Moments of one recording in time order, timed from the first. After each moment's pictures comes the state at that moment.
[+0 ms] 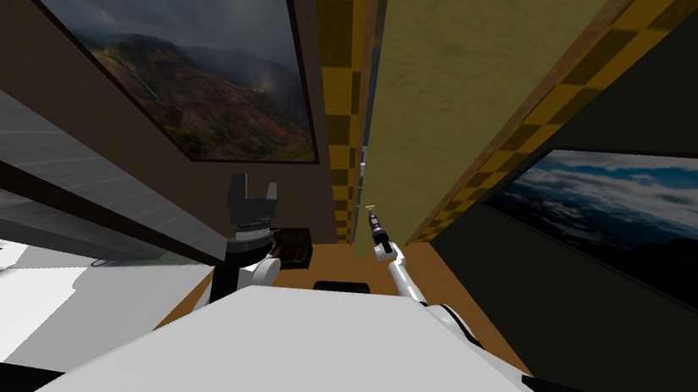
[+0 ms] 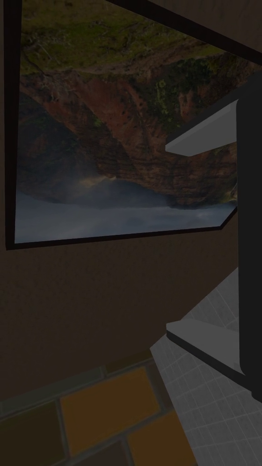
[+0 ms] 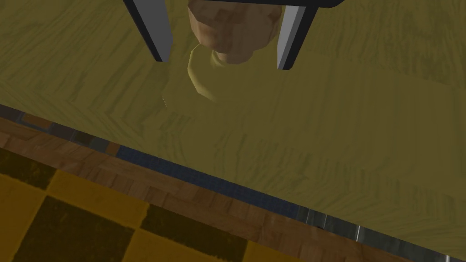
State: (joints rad) arm -0.23 -0.15 0.09 -1.05 0.13 -0.40 0.00
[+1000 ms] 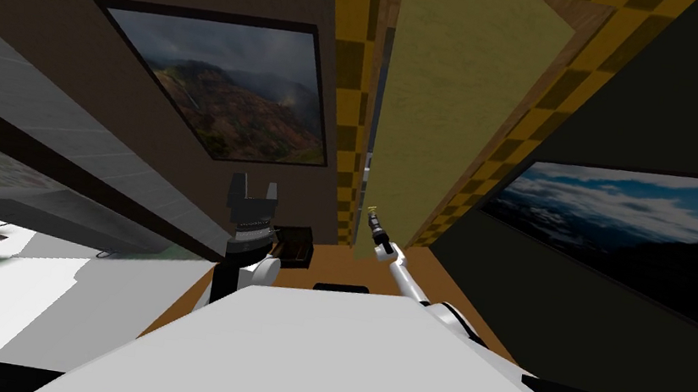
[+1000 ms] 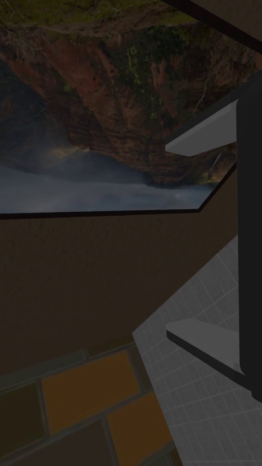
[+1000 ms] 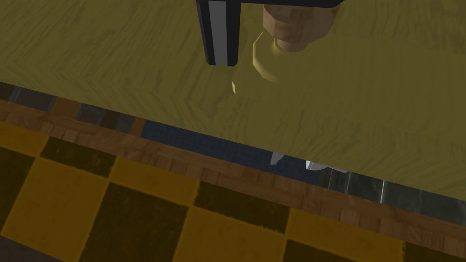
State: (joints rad) arm -0.23 -0.18 0.14 -1.04 0.07 -0.43 -0.06
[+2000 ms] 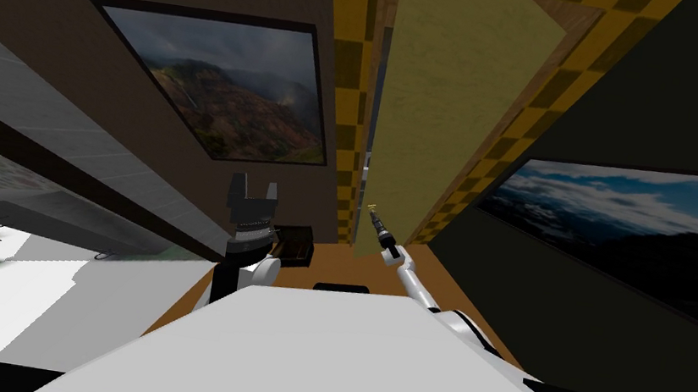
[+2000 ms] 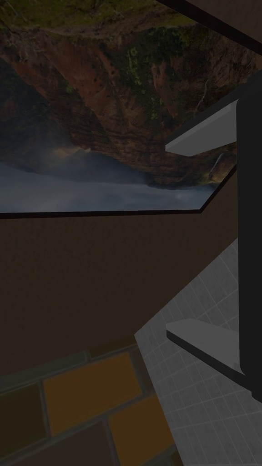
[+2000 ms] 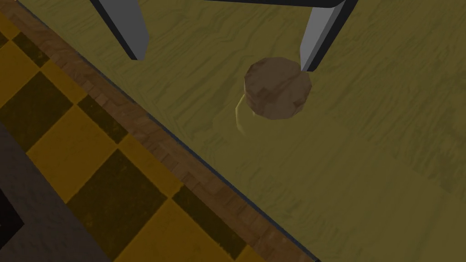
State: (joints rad) arm -0.19 -0.24 0.10 -1.04 0.21 -0.48 0.20
